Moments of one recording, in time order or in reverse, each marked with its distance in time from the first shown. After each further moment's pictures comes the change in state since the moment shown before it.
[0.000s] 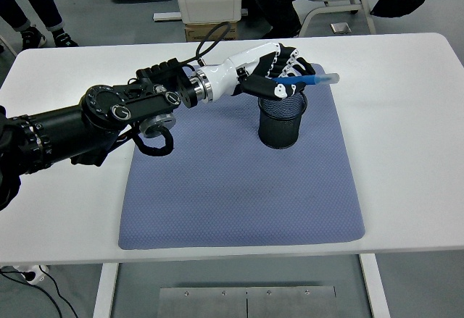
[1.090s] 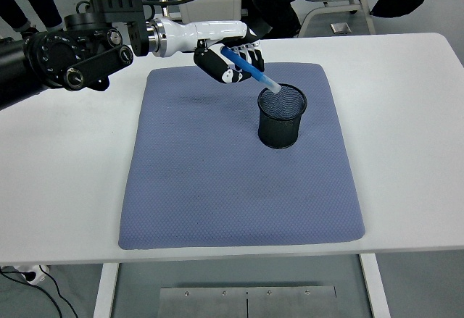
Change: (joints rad) left arm -0.191 0.133 0.093 0.054 0.515 -0.083 -0.012; right arm 0.000 0.000 0.000 0.000 0.000 0.000 0.000
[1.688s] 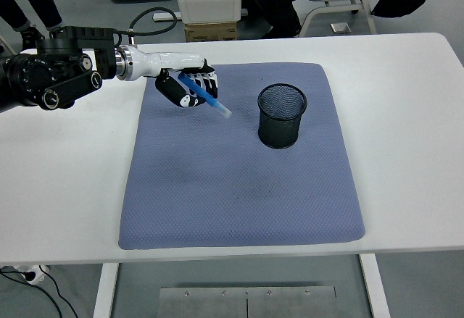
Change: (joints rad) left arm 0.000 0.085 0.211 0.000 0.001 0.037 -0.005; right arm 0.000 0.000 0.000 0.000 0.000 0.000 0.000
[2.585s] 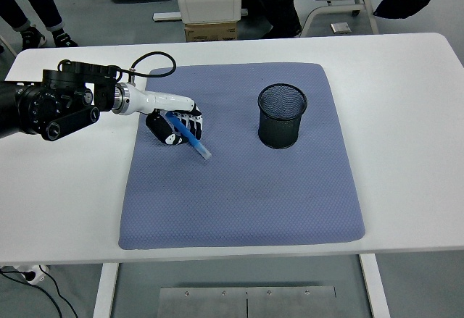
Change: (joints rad) left arm 0.098 -0.010 0.083 0.001 0.129 0.020 0.002; right arm 0.000 0.000 0.000 0.000 0.000 0.000 0.000
